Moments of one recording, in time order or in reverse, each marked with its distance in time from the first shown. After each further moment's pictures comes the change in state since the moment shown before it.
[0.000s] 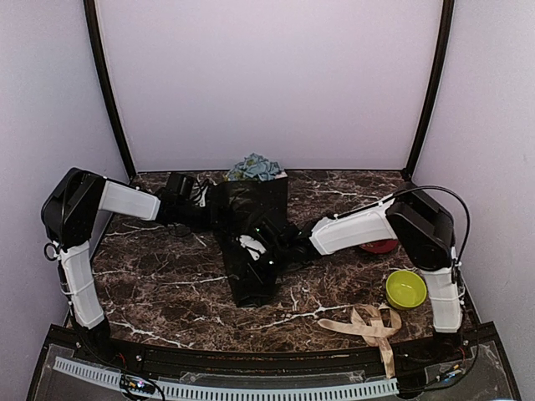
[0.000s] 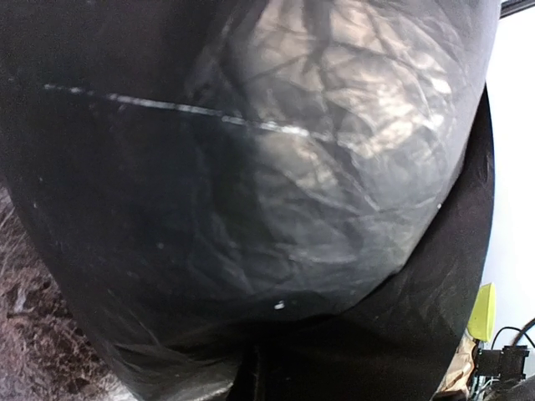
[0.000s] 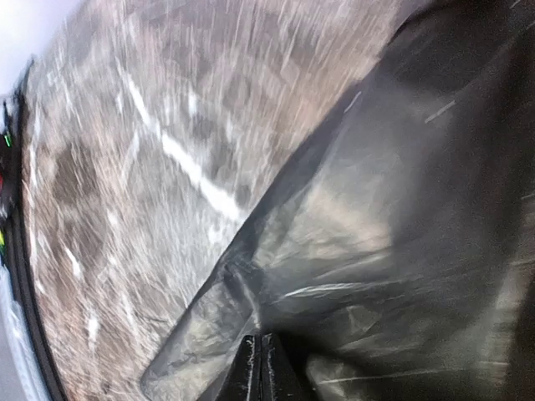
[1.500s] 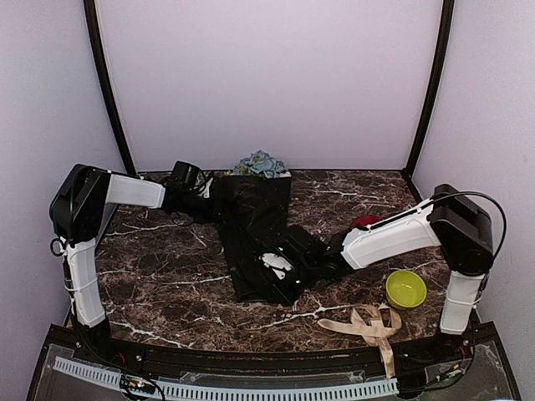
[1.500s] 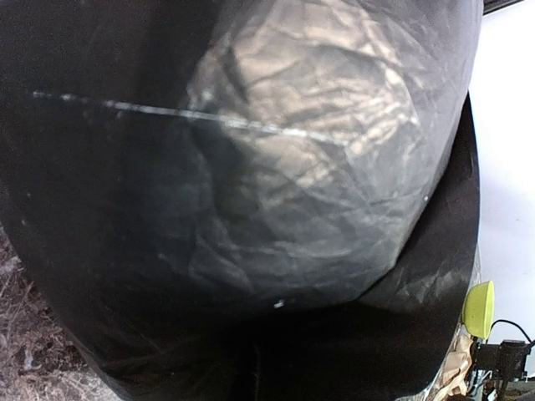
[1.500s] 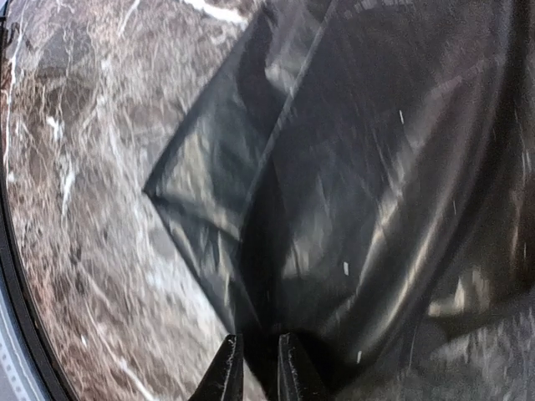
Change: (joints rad) left arm 0.016 0.079 0.192 -0.161 0.027 0.064; right arm 0.068 -0.216 -0.302 -0.041 0.129 -0.038
